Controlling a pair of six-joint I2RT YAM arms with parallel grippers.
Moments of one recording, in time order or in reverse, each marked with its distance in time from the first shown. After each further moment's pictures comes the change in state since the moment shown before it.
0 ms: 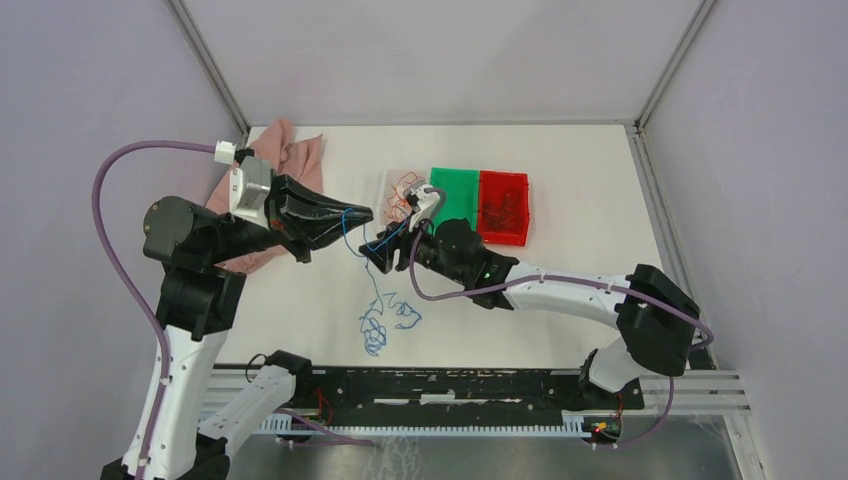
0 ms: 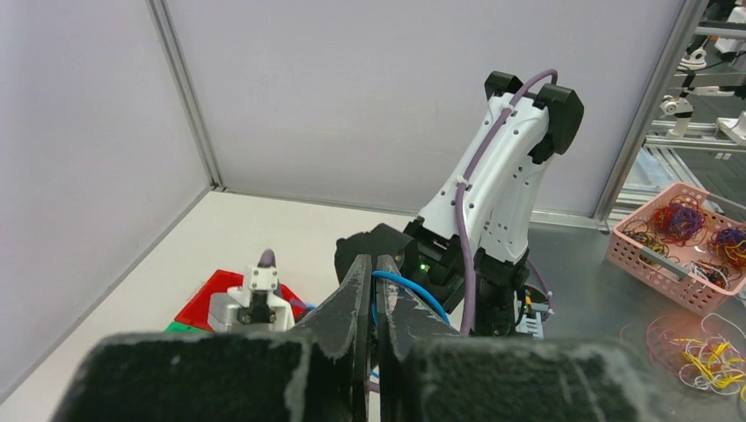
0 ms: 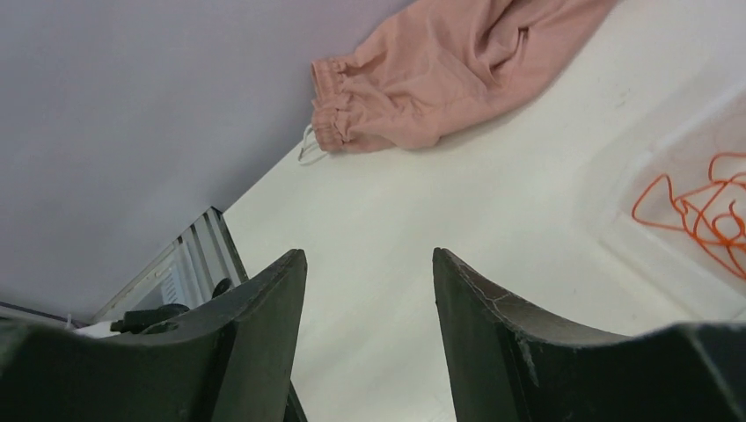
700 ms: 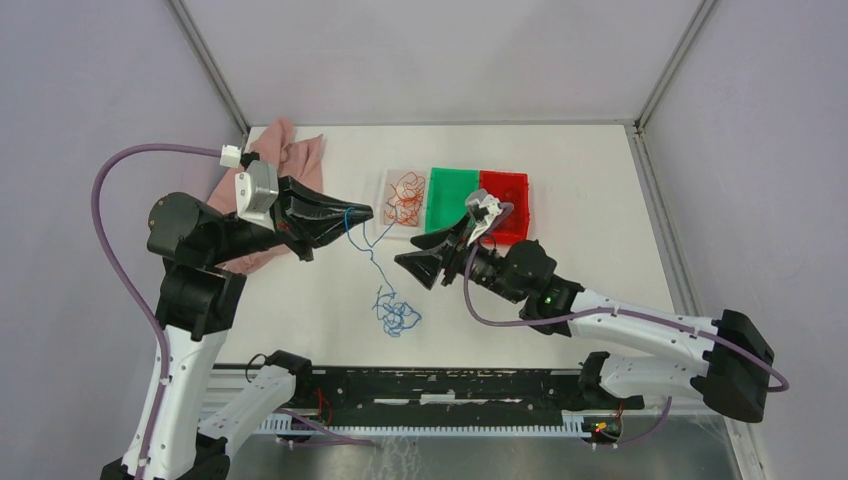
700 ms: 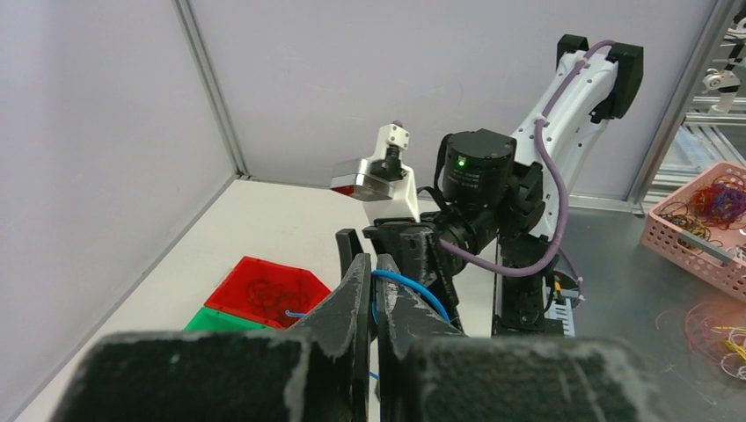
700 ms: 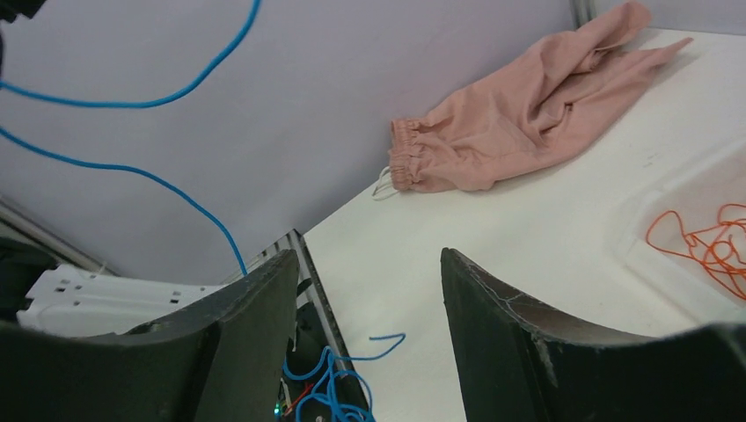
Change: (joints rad) left arm 0.000 0.002 0.008 -0.071 -0.019 0.112; right arm -0.002 -0.397 -0.273 0.063 -0.043 0.042
